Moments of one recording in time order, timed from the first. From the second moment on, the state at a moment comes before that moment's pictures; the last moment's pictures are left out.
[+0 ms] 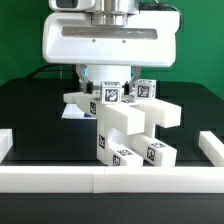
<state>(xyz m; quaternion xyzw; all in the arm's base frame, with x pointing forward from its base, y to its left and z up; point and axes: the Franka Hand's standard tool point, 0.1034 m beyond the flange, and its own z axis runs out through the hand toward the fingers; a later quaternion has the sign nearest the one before) 0.559 -0.032 0.112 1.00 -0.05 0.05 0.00</state>
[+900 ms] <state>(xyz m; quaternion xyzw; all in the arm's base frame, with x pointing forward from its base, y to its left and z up) 0.559 -0.032 0.112 0.94 -0.34 0.05 -0.01</state>
